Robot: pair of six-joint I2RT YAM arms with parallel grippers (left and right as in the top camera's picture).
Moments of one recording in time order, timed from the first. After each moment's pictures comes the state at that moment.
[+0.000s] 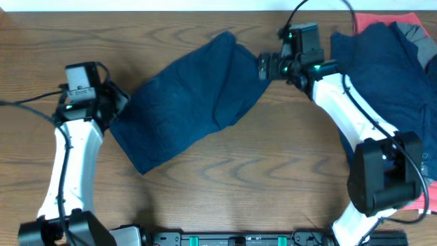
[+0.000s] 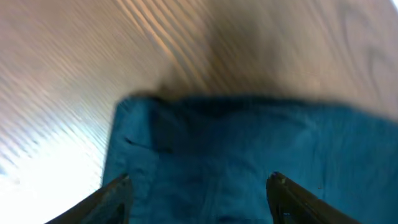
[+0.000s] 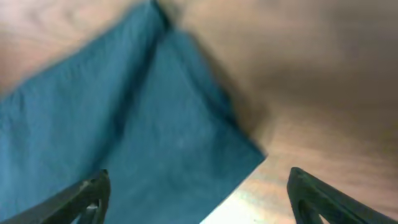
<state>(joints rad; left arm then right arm) 0.15 1.46 1.08 -0.66 -0.02 -0.67 0.27 1.90 1.40 -0.41 -0.19 0.27</state>
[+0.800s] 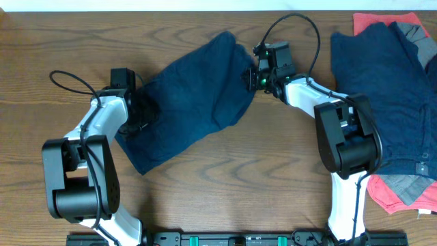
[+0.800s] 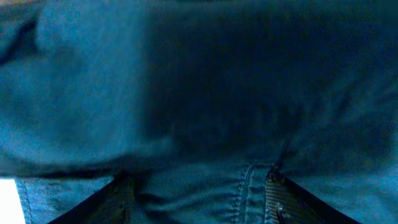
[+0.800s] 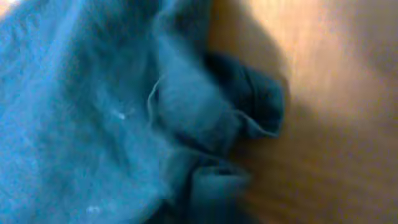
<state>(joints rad) 0.07 1.82 1.07 -0.66 -0.01 -0.56 0.30 2.22 1.39 -0.04 -0.31 0.31</state>
